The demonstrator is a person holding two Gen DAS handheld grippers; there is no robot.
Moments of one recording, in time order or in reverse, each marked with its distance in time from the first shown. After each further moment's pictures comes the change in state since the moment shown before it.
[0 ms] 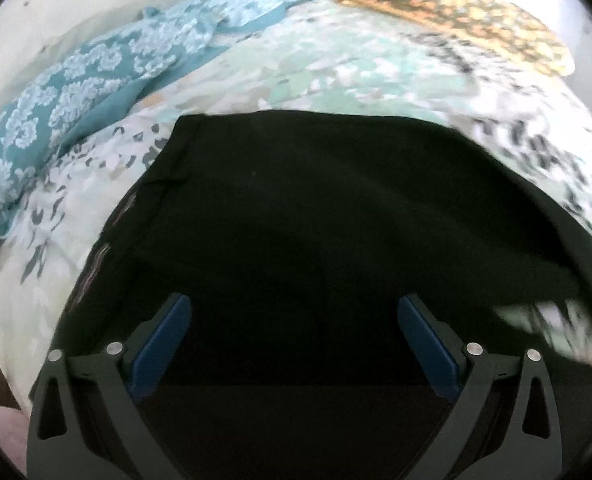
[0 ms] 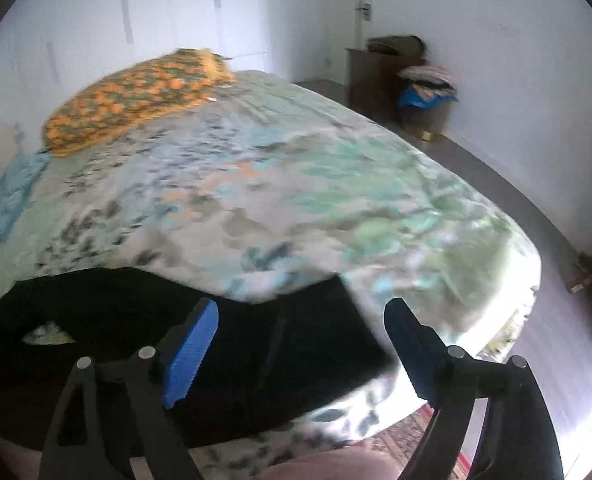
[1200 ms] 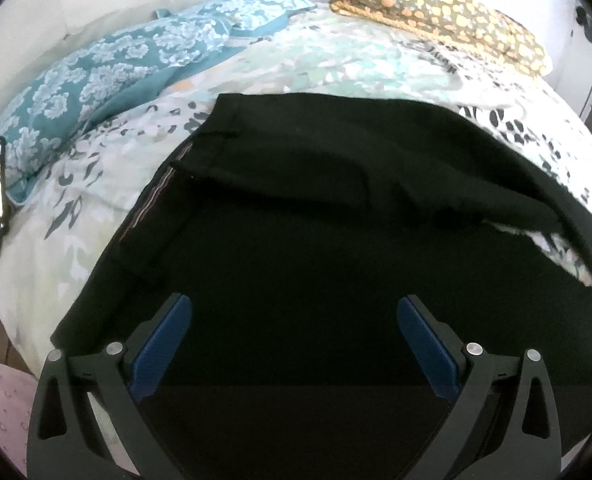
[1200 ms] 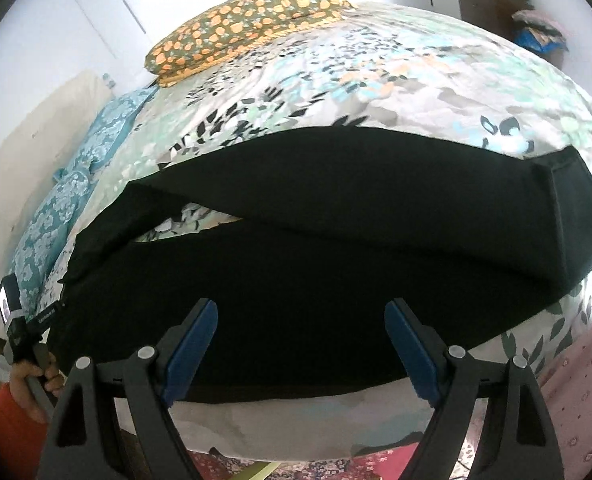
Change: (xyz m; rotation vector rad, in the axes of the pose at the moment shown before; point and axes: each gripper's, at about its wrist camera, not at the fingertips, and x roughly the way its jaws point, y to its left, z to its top) left arm -0.034 0.040 -0.057 -0.006 -0.021 -0.022; right arm 0.039 0.152 -0.113 0.012 0.218 0.383
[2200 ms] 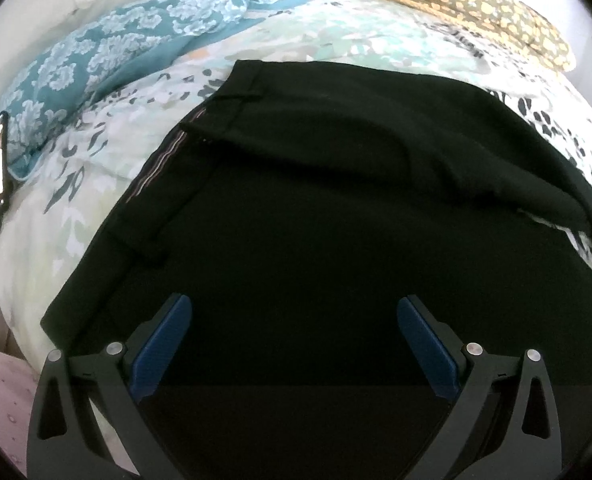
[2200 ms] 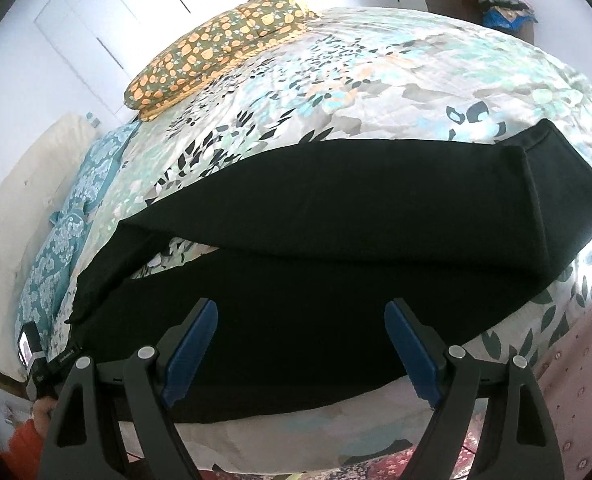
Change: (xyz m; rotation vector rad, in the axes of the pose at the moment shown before) left arm 0.024 0.008 -0.003 -0.048 0.076 0.043; right arm -0.006 -0.023 0.006 0.095 -0.055 0.007
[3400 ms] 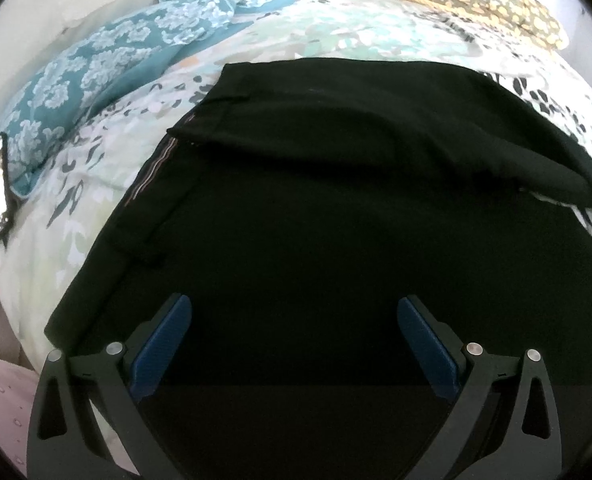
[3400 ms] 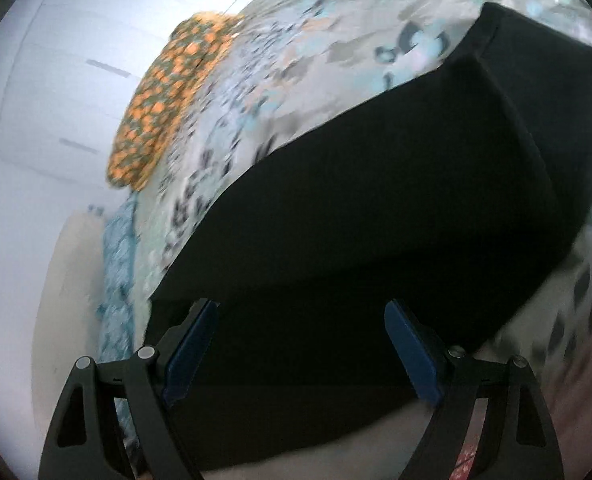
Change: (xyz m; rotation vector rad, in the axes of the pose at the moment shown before) left arm 0.003 -0.009 -0.005 0.068 -0.006 0.035; right arm 0.037 -0.084 0.028 0.473 0.015 0.132
